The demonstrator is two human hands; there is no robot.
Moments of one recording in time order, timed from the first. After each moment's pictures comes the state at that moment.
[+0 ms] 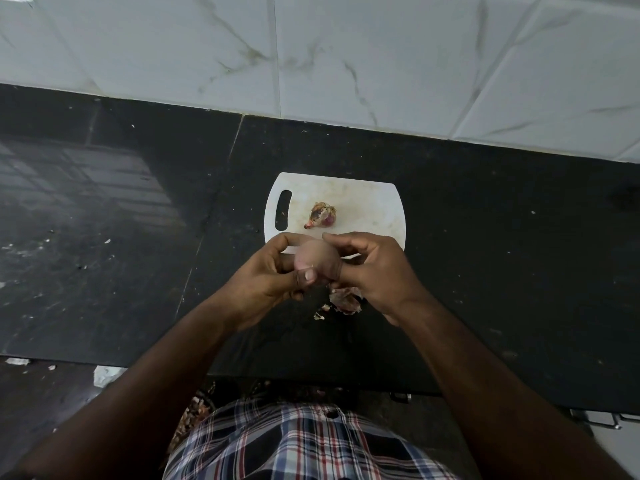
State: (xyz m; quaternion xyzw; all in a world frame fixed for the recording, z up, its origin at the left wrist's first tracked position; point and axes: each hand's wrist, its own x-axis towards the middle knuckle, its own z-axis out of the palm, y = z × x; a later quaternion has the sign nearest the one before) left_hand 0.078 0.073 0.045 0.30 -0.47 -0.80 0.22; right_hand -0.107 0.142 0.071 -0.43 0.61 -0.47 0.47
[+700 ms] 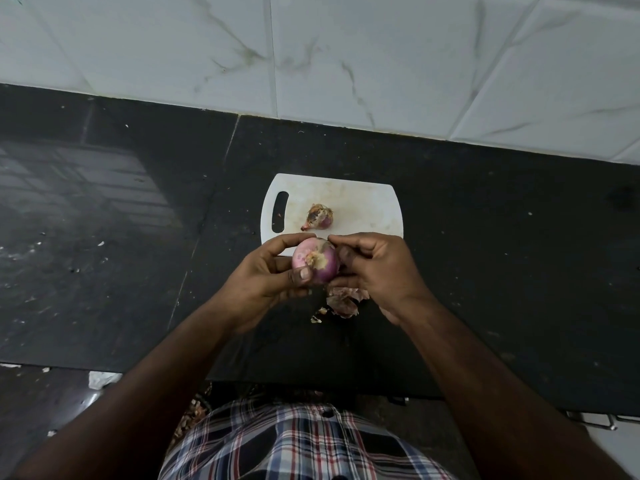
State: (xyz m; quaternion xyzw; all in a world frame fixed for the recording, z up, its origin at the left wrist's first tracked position) left_hand 0.075 0.072 0.044 0.30 -0.44 -0.81 0.25; right_hand -0.111 0.138 0.075 -0.35 0.61 -0.50 0.51
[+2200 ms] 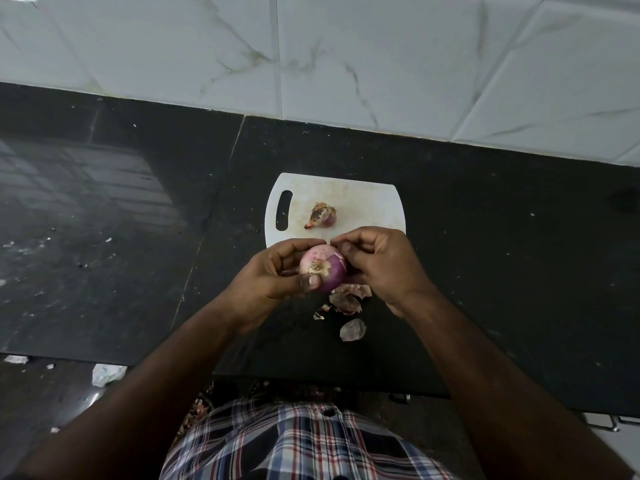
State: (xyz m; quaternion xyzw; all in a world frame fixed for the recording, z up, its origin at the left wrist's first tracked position) left_hand 0.076 0.078 0.042 0.29 -0.46 -0.80 0.25; right_hand -0.115 0.137 0.079 -0.40 0.64 -0.46 0.47
